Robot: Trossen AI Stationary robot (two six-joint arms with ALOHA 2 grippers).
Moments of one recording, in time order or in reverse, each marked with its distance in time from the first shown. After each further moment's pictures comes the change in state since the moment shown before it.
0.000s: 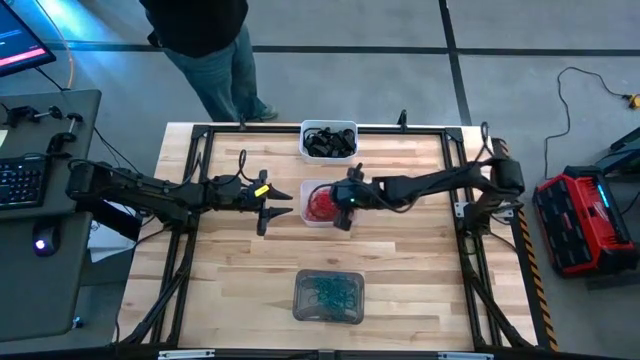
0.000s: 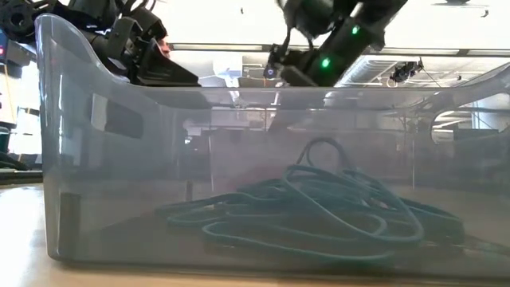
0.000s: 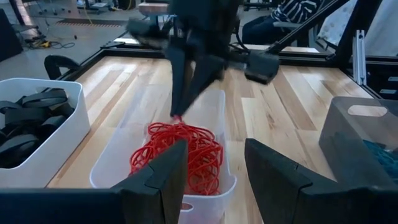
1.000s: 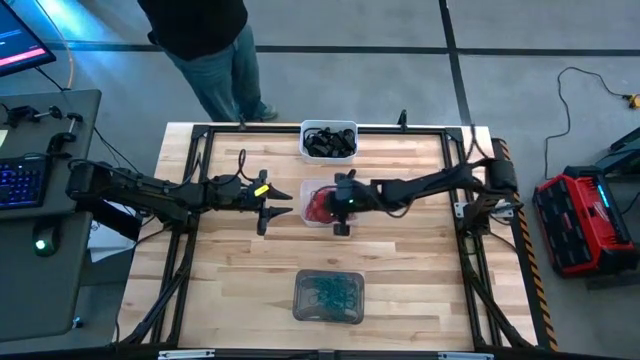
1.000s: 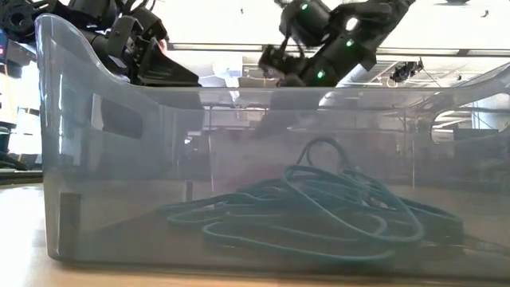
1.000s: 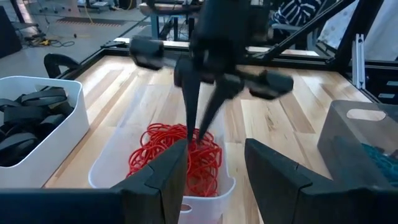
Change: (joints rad) left arm 0.001 0.000 0.000 0.004 0.001 -0.018; right arm -0.003 0.077 -0.031 0.204 -0.161 -0.221
